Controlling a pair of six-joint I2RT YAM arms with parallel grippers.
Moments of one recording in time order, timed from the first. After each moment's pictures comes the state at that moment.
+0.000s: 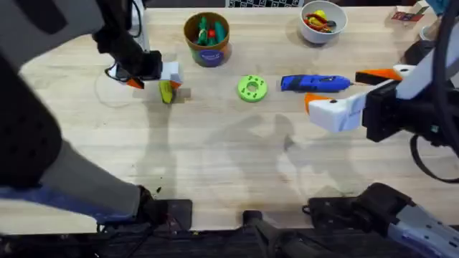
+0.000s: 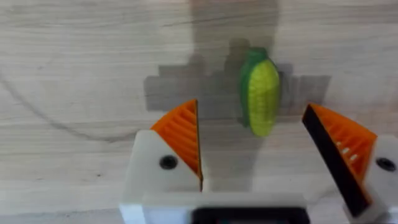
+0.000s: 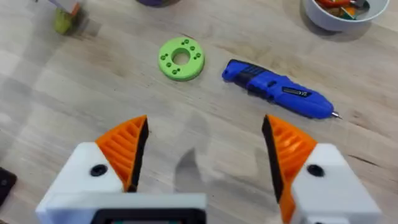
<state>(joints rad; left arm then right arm) 0.08 1.76 1.26 -0.93 0.09 0.02 0.56 0.70 0.96 -0.98 0.14 0.13</state>
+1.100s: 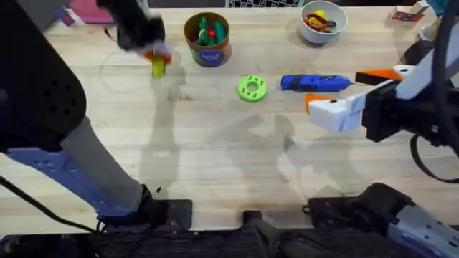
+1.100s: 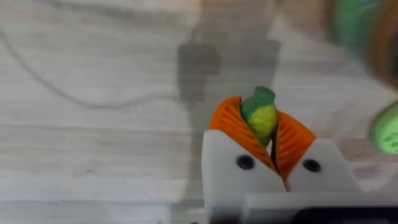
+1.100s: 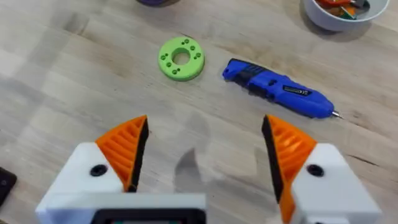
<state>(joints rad) 0.02 1.93 1.67 -1.15 0.09 -0.14 0.56 0.70 0.96 -0.98 0.14 0.13</state>
